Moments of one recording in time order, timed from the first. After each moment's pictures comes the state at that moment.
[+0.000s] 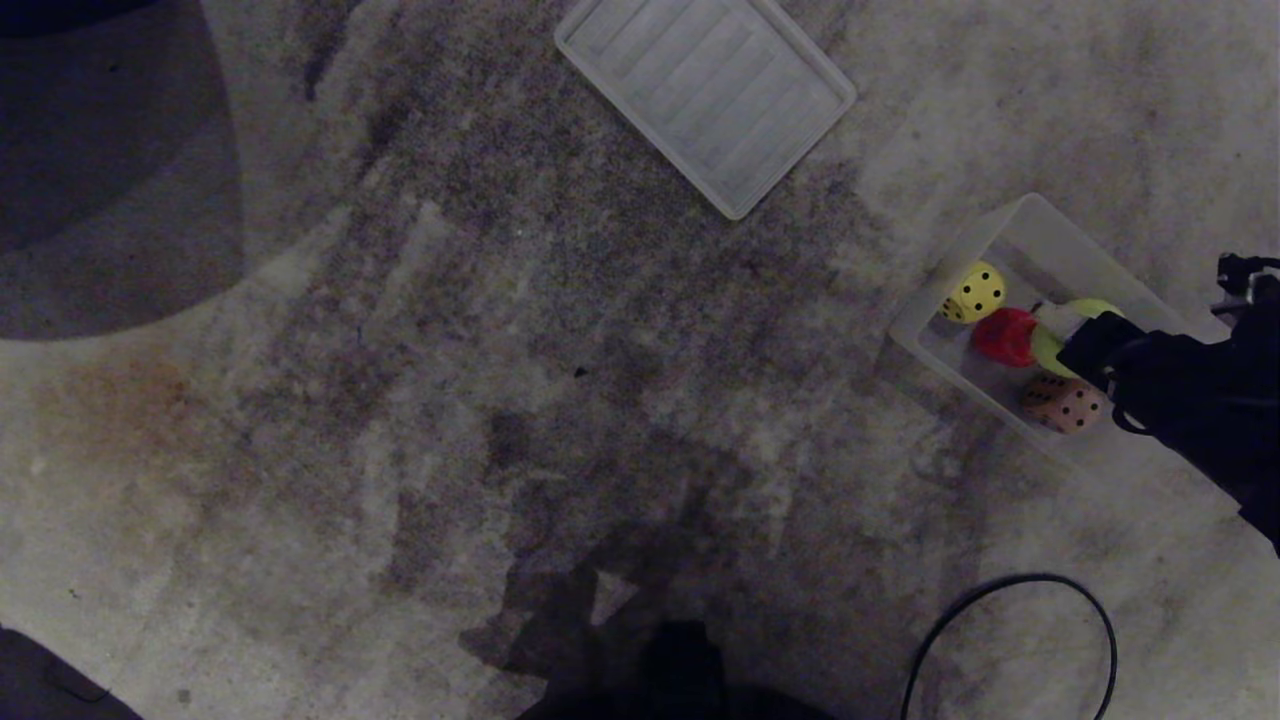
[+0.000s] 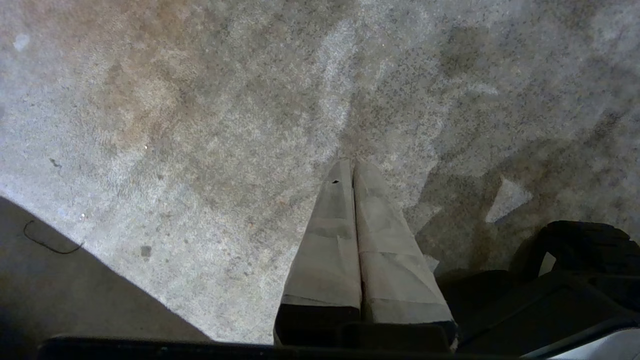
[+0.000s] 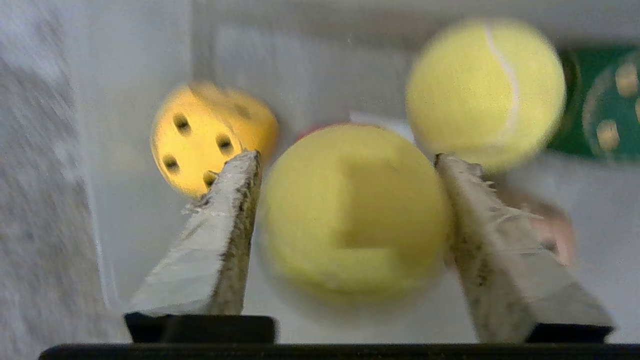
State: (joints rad) left arm -0.01 0.00 0.00 0.00 0.04 -0.03; right arm -0.04 1.71 -0.59 -1.15 -0.06 0.48
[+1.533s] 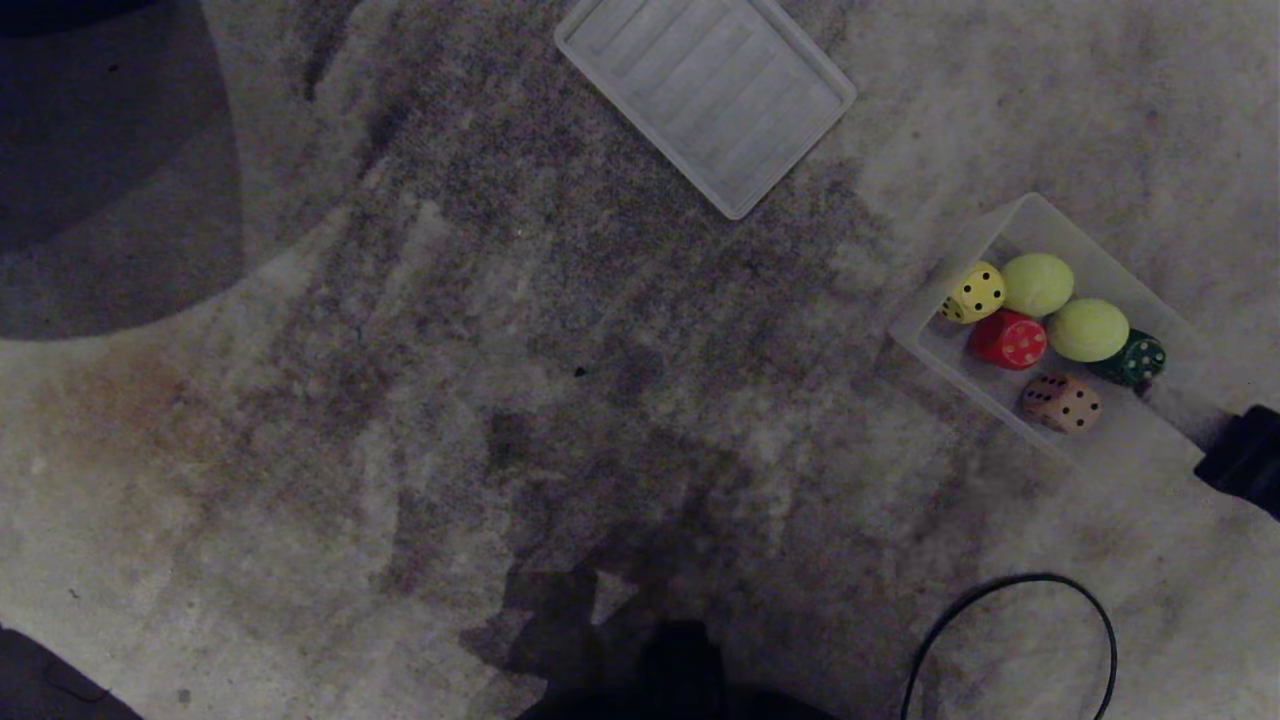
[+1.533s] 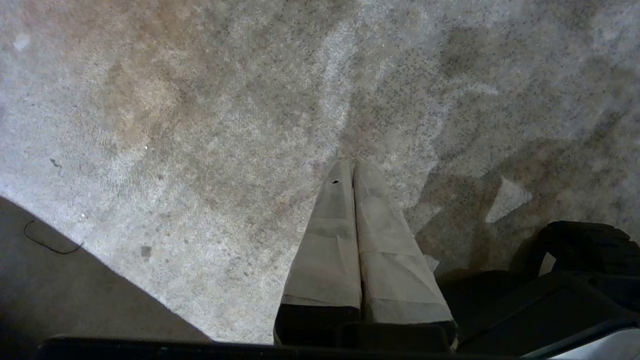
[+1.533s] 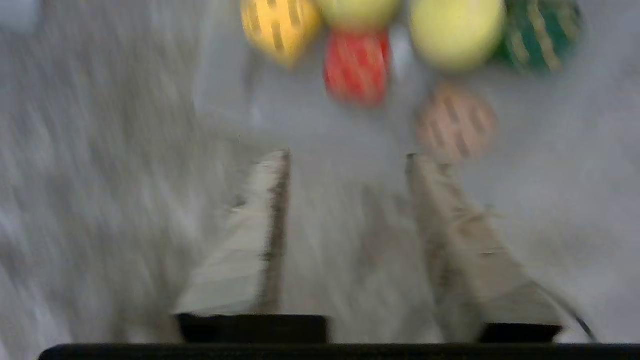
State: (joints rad) left arm -0.01 0.00 0.00 0.00 0.04 -0.03; right arm -0.07 1.19 -0.27 -0.89 0.09 0.29
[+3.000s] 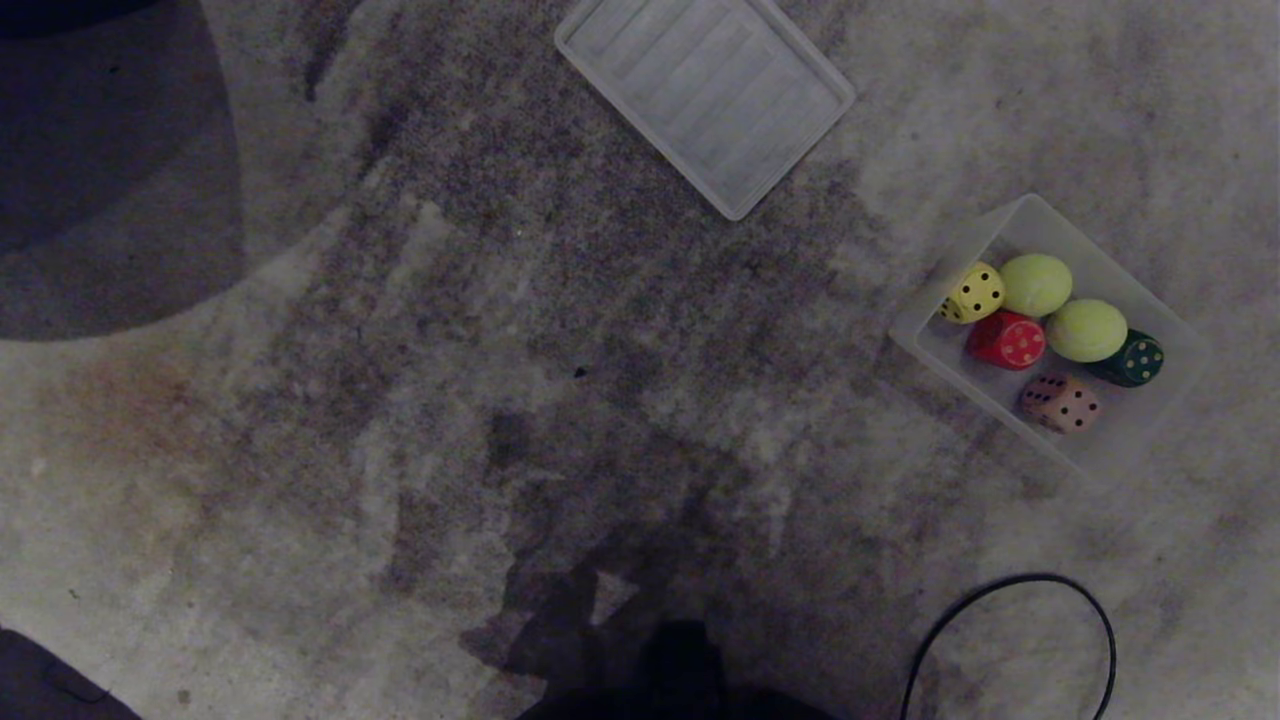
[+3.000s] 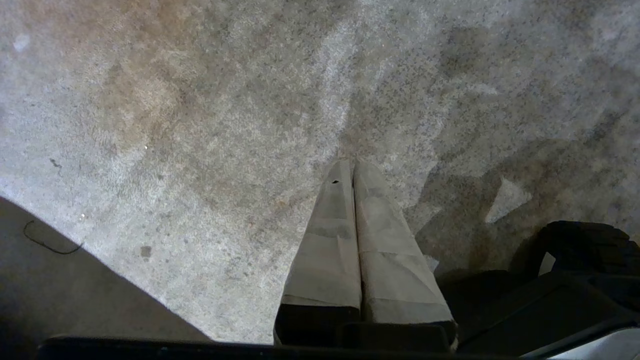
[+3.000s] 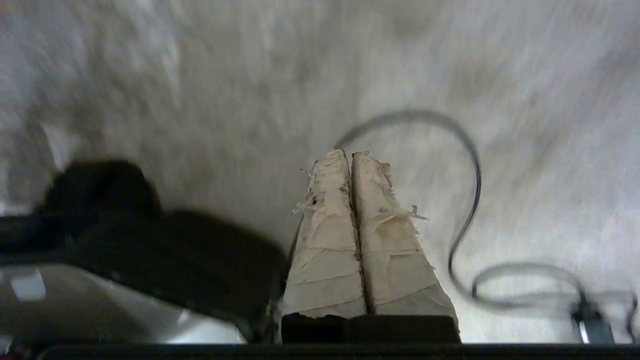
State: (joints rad) left arm -0.01 0.00 0.00 0.00 0.04 -0.03; right arm 0.00 0.10 -0.03 0.06 0.00 0.04
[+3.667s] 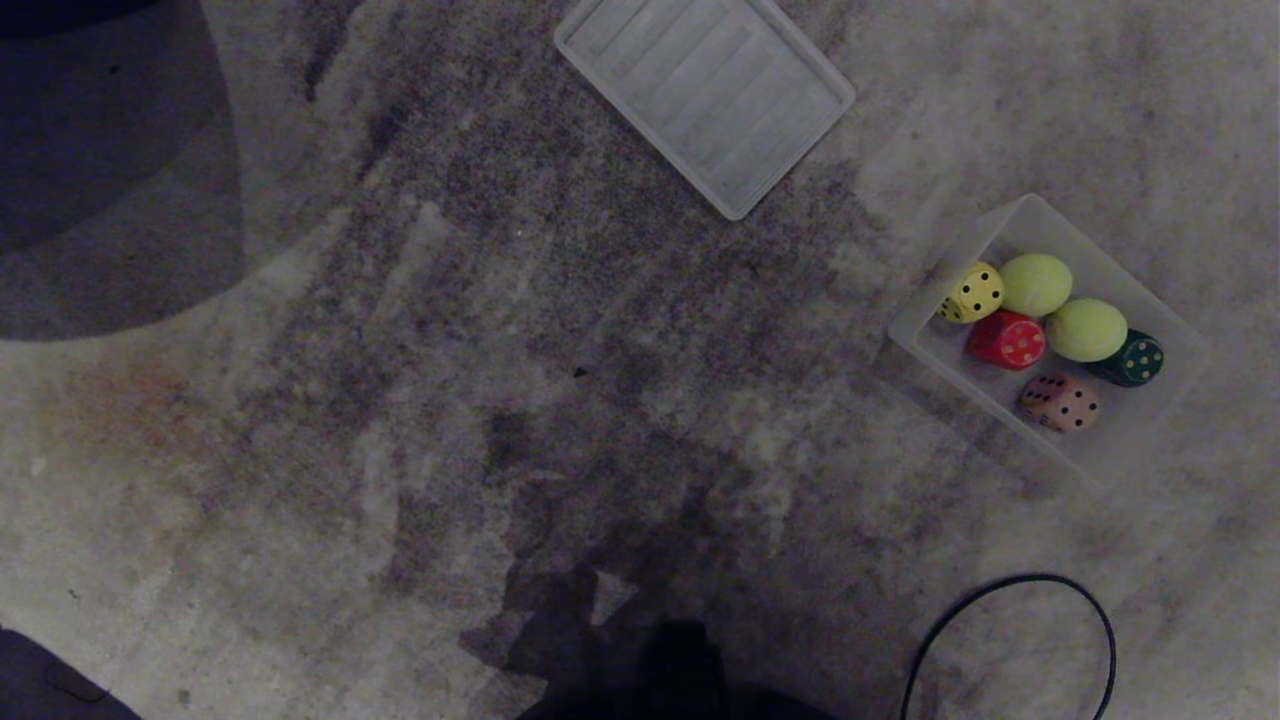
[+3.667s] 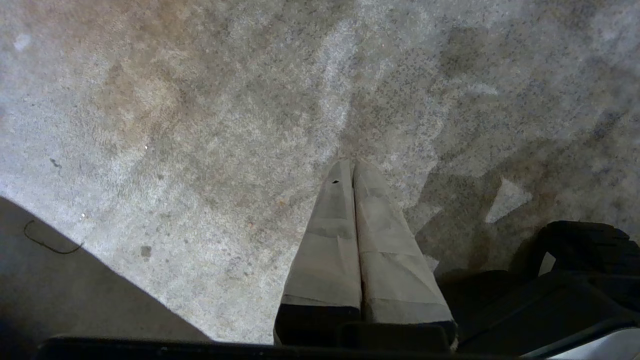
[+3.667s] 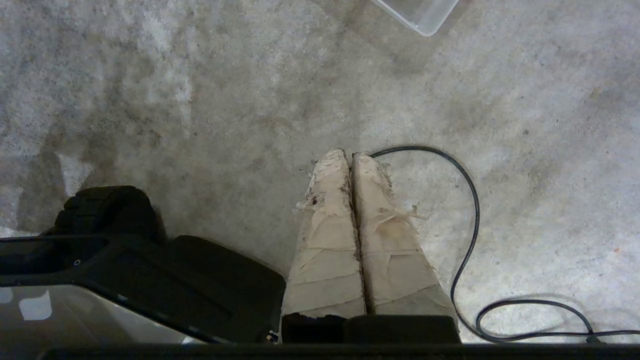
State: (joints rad) left arm -0.01 0.00 0.00 0.00 0.04 -0.03; right arm 0.00 0.00 -0.02 0.06 0.00 0.04
